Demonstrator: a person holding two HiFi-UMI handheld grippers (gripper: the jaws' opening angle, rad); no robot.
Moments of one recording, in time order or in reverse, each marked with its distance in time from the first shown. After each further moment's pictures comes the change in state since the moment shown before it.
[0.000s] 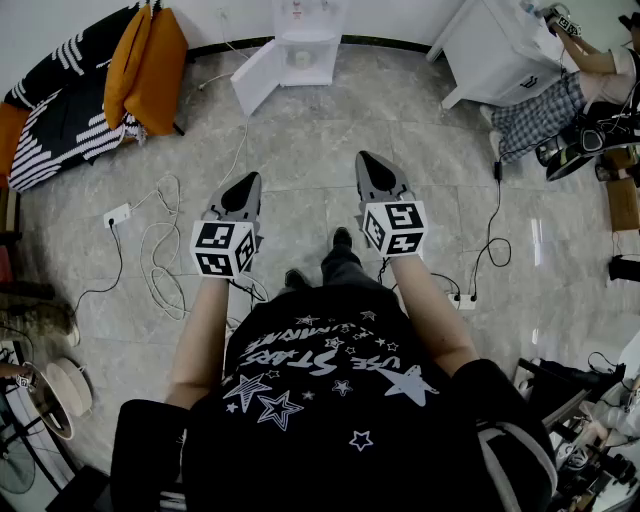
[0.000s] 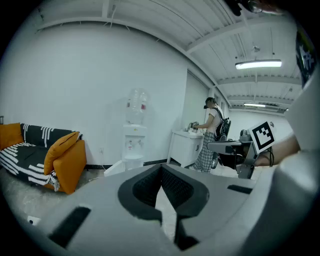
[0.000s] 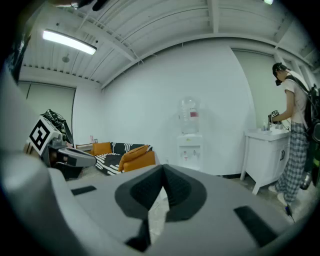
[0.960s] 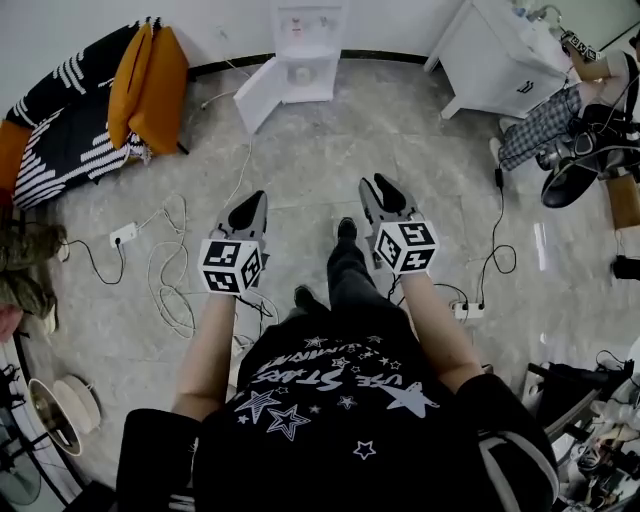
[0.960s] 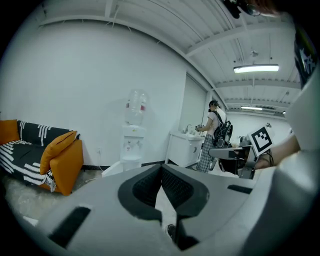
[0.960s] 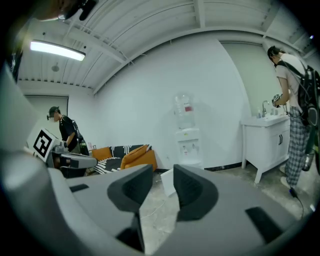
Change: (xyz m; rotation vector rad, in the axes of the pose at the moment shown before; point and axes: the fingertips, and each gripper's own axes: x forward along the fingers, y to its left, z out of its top) left arm -0.002 0.010 -0.003 -0.008 -0.026 -0.021; right arm -0.005 -0.004 -0.020 0.119 0.019 0.003
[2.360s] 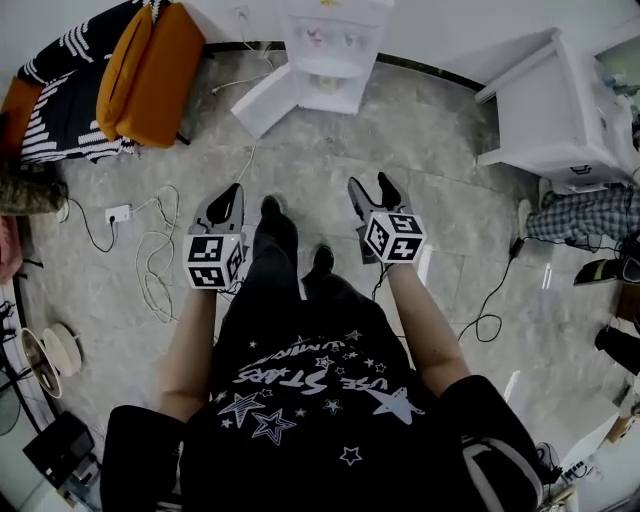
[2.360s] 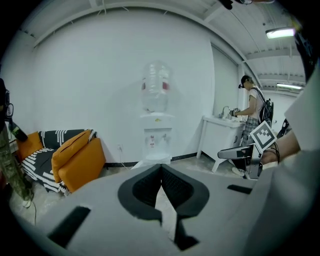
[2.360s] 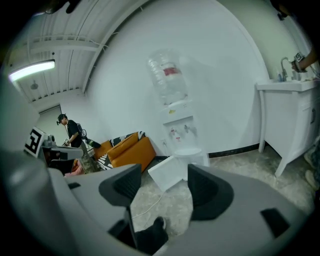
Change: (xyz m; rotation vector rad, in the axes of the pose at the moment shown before) left arm 0.267 0.129 0.050 -0.005 0.173 0.331; right arm 0.303 -0.213 -0.002 0.130 0.252 0.137
